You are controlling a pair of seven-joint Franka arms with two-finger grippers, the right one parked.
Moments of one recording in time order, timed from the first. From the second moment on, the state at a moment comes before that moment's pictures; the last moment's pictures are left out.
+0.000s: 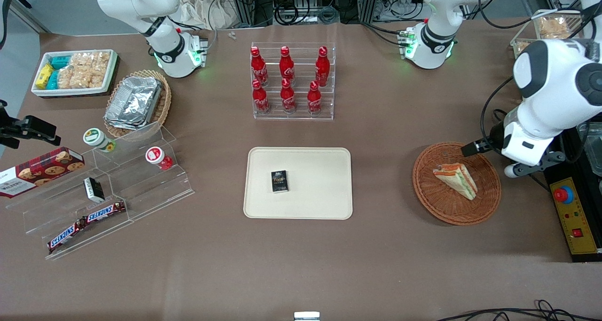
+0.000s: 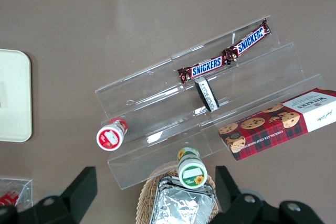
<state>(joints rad) 0.02 0.05 -0.09 -2.01 -0.02 2.05 -0.40</state>
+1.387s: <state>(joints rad) 0.04 0.26 -0.08 -2.15 -0.02 2.40 -0.69</state>
